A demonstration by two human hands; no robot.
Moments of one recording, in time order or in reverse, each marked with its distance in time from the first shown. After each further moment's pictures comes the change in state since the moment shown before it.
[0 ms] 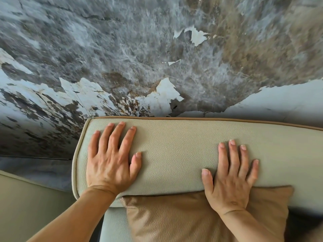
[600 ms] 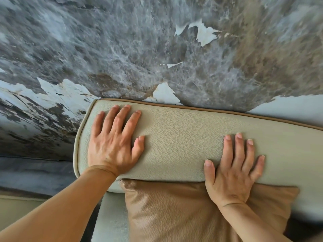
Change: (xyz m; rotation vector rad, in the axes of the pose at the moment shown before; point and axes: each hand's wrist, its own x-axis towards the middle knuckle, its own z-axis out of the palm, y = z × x) left_hand 0.075 0.003 0.038 -0.021 0.012 0.054; right_hand 0.052 0.003 0.038 -0.002 0.043 0.065
